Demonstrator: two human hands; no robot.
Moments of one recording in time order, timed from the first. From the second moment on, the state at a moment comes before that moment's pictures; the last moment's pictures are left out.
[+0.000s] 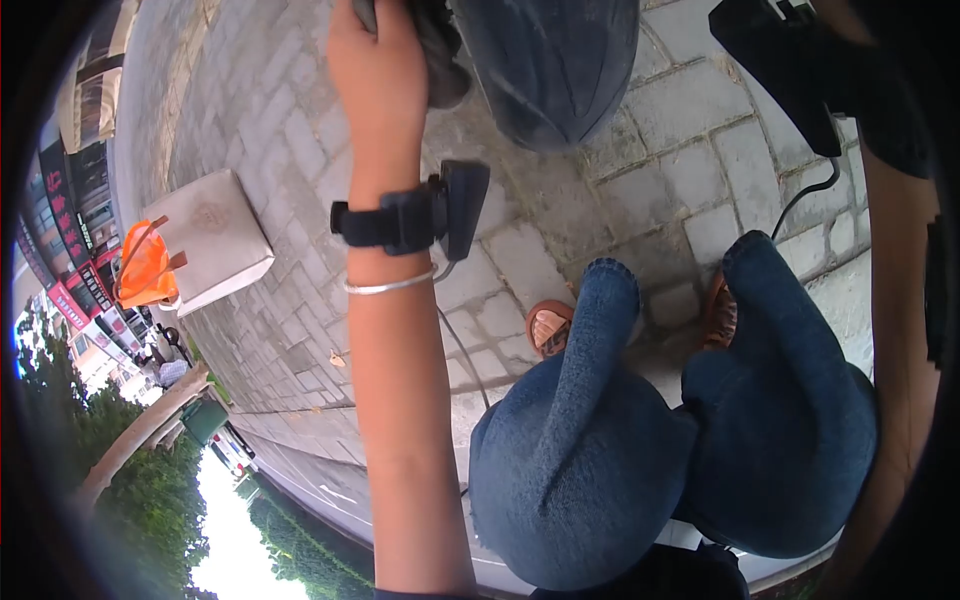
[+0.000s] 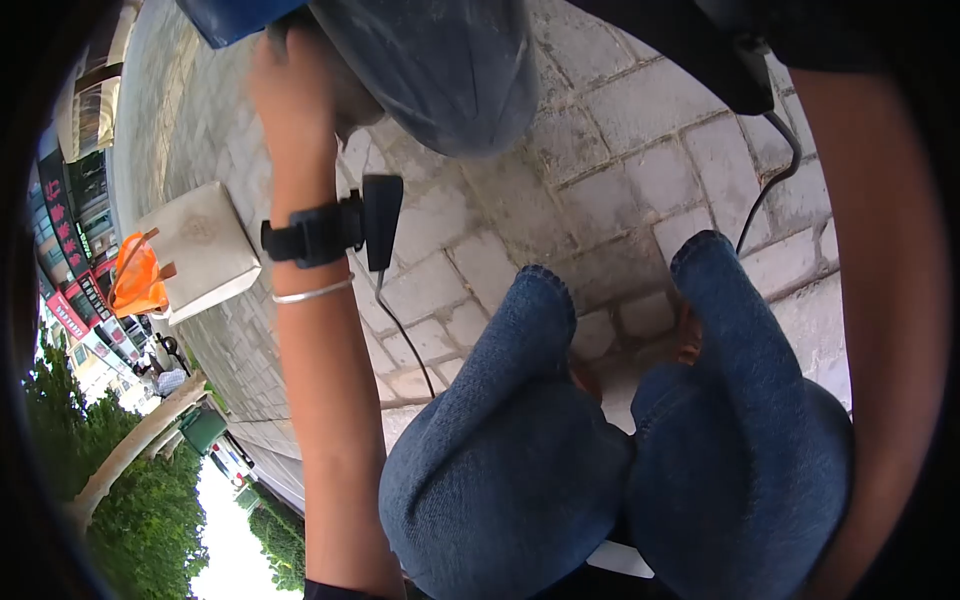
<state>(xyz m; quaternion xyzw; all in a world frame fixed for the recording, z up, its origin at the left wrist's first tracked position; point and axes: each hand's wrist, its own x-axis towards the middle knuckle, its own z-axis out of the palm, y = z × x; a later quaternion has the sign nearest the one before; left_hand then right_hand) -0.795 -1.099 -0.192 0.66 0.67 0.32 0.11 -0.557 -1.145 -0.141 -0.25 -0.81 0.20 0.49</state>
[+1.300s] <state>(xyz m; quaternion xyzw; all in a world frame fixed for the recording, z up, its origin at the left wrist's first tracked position) -0.678 -1.198 -0.102 0.70 0.36 0.02 0.62 -0.498 -1.243 -0.191 -0.21 -0.42 0.80 0.37</state>
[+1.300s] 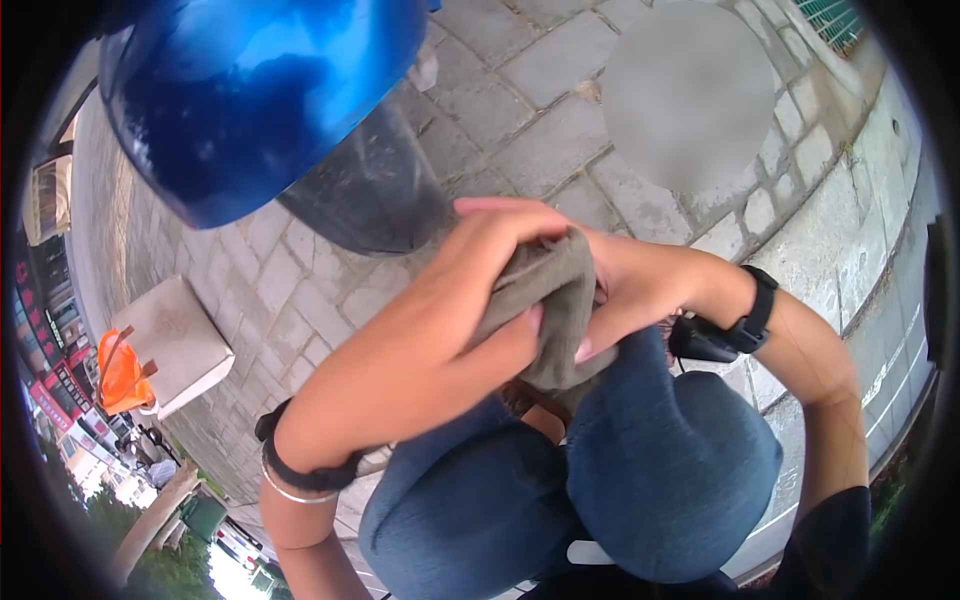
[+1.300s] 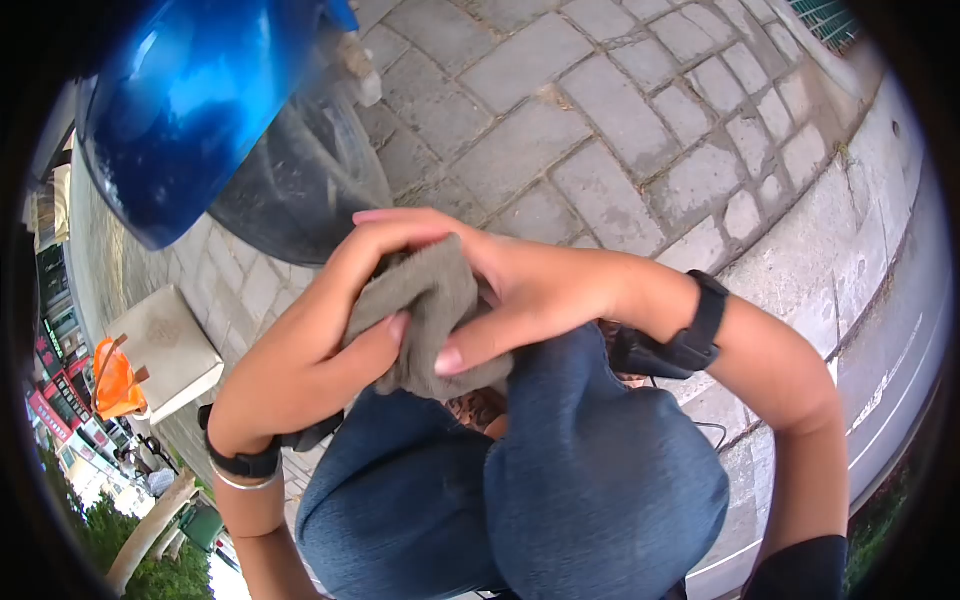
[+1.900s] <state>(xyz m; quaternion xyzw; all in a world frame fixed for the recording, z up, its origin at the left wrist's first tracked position) -0.670 -1.122 -0.024 0.71 0.56 0.42 0.08 -0.476 -1.144 -0.253 -0.33 -0.12 0.76 0.55</state>
